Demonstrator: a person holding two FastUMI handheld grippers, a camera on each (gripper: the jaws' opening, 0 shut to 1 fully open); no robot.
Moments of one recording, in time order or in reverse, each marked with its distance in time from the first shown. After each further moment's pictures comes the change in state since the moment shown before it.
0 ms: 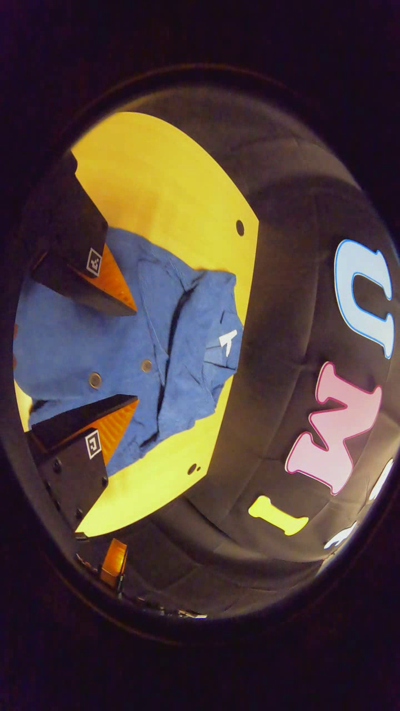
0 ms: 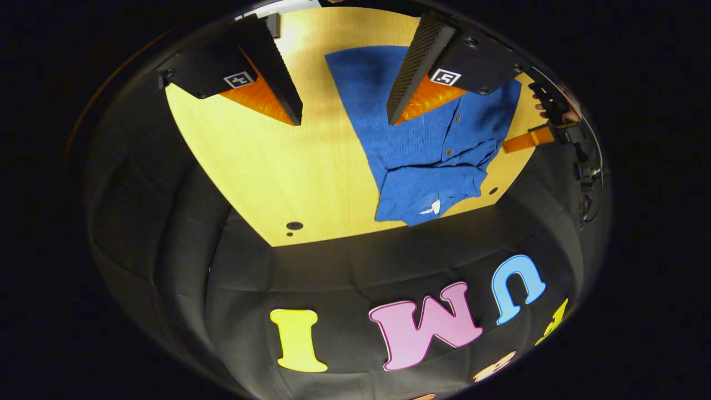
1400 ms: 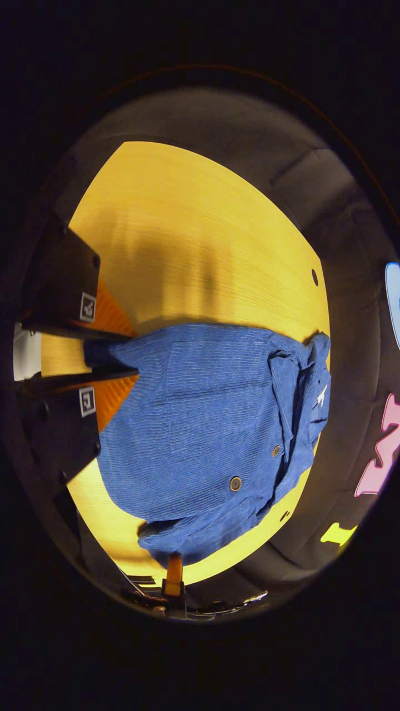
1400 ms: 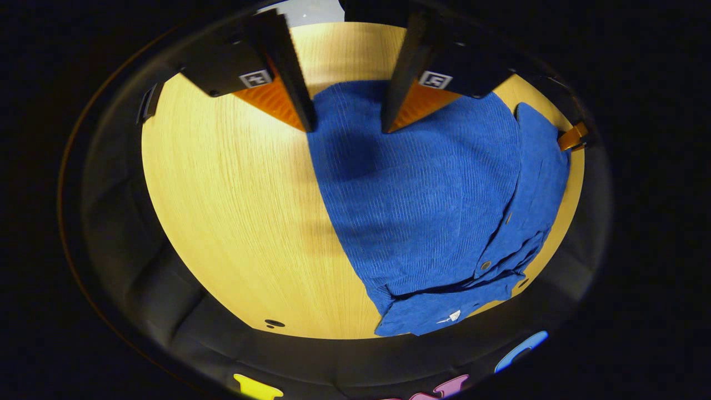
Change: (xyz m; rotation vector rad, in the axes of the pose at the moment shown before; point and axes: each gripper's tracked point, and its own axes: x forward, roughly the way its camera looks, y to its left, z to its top) left arm -0.026 0.095 -0.138 0.025 0.362 0.149; right arm 0.052 0.000 -0.138 -0.108 0.462 -0.130
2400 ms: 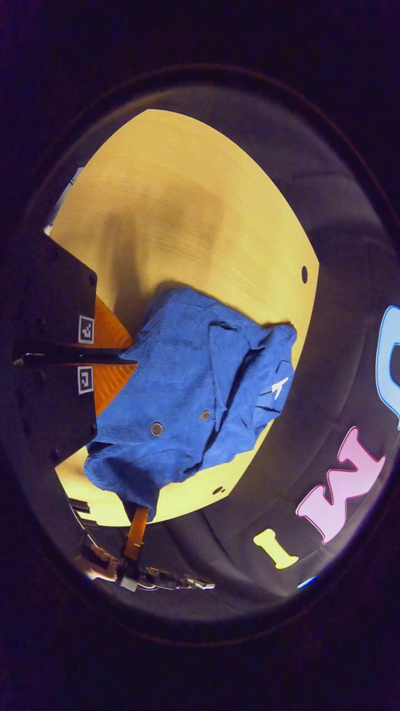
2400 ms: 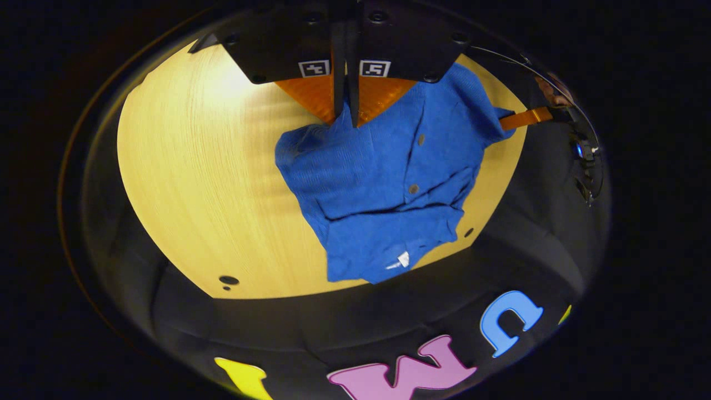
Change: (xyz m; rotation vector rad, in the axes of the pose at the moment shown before) left arm -0.053 -0.054 0.121 -0.193 -0.144 -0.264; right arm -0.054 0.078 0.137 0.032 -0.199 0.340
